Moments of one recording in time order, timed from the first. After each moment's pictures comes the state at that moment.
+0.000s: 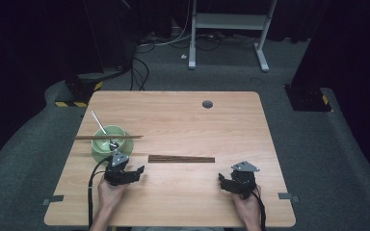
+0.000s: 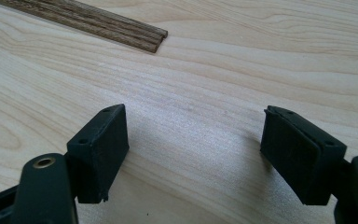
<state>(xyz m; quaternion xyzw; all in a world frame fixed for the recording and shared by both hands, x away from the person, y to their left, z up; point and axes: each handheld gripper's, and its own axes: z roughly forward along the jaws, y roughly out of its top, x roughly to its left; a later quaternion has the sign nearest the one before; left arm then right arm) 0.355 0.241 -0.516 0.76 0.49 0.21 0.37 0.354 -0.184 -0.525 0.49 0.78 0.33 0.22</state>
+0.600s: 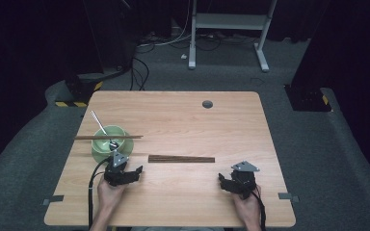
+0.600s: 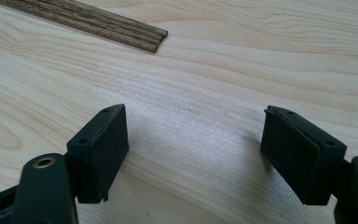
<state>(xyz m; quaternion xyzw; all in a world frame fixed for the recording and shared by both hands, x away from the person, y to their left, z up) 0.357 0.243 -0.524 0.76 0.50 0.23 0.34 0.354 -0.184 -0.525 0.49 0.78 0.33 0.22</state>
